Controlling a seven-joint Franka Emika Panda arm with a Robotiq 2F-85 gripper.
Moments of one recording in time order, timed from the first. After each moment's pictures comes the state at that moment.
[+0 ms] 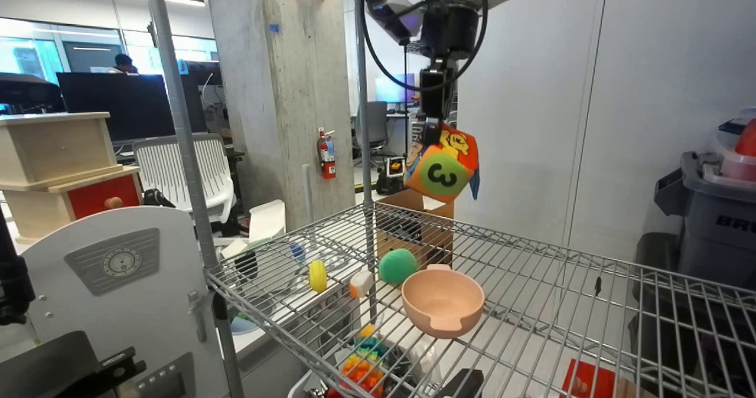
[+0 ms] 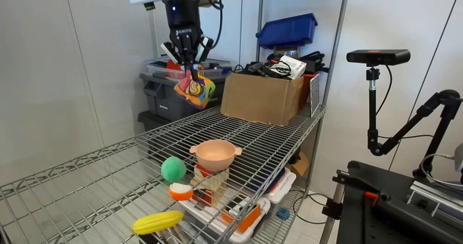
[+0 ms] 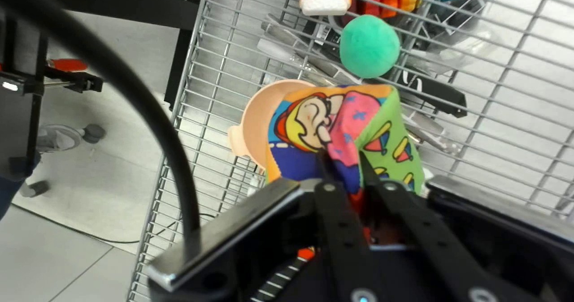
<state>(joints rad) 0.03 0.91 -0.10 -0.85 0.10 1.58 1.17</state>
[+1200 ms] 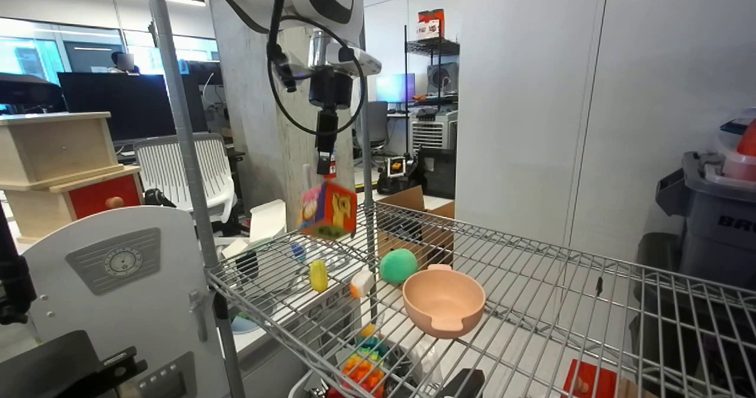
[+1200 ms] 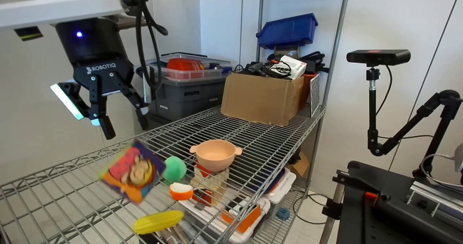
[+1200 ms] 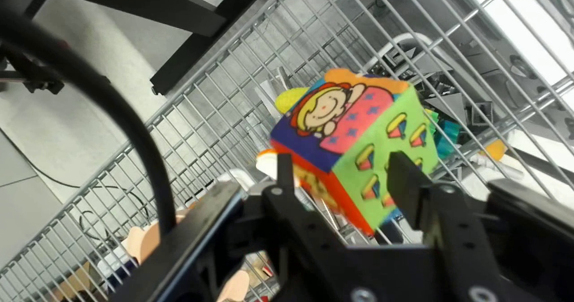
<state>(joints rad) 0.29 0.95 -0.04 -0.94 0.03 1.61 0.96</state>
